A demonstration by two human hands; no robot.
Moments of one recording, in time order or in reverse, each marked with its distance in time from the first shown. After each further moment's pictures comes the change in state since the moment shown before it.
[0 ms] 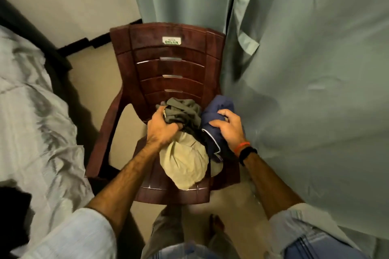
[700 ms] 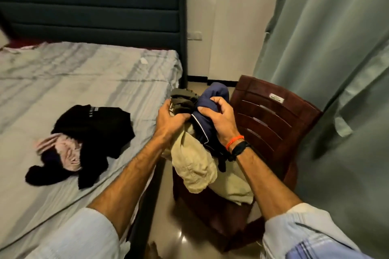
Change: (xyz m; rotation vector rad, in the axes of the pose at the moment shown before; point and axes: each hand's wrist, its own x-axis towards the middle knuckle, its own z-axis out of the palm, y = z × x) left_hand -0.238 -0.029 -0.173 -0.557 0.769 0.038; right_hand -0.207 -0.149 0.144 0.146 -0.757 -0.481
